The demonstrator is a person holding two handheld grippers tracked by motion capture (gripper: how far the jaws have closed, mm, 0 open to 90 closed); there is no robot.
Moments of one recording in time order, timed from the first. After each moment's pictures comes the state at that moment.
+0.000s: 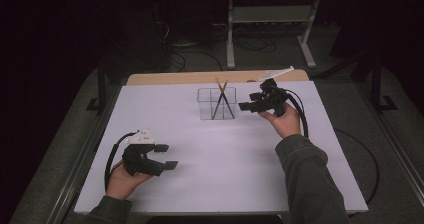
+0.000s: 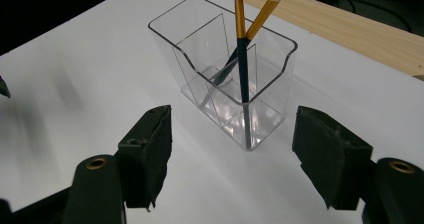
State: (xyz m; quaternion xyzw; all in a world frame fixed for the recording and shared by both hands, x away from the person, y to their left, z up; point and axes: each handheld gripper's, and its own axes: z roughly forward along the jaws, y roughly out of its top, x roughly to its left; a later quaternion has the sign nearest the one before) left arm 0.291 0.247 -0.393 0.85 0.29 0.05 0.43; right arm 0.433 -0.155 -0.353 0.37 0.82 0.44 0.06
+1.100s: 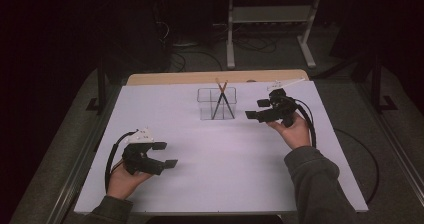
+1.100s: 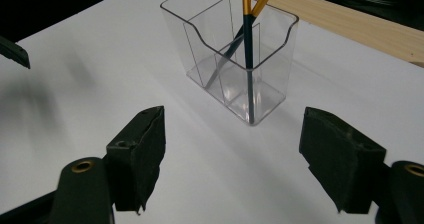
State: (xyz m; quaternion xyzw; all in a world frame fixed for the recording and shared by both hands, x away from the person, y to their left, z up) left arm 0.294 0.249 -0.394 0.85 0.30 0.06 0.43; right arm 0.404 -0.175 -0.361 0.36 0.81 0.45 0.08
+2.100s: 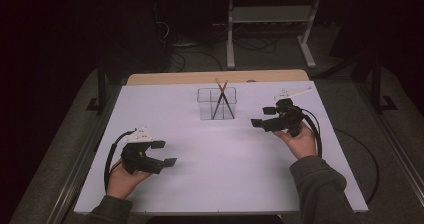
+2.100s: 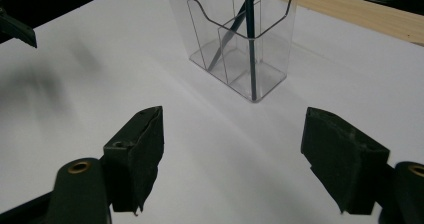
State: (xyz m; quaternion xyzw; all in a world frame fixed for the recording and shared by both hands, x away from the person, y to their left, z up) left arm 0.295 0.252 -0.393 0.85 0.30 0.08 0.43; right arm 0.382 -0.189 -0.373 0.37 0.81 0.45 0.08
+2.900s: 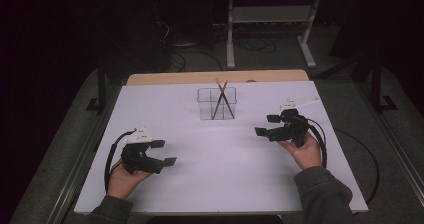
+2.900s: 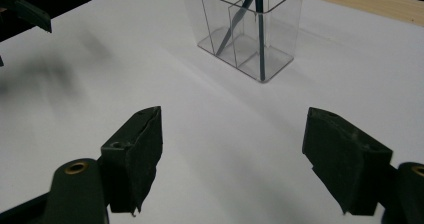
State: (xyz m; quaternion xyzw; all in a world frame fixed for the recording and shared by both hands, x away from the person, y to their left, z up) left arm 0.294 0.251 -0.394 0.85 0.30 0.09 0.43; right arm 0.357 -0.199 -0.383 0.37 0.80 0.46 0.08
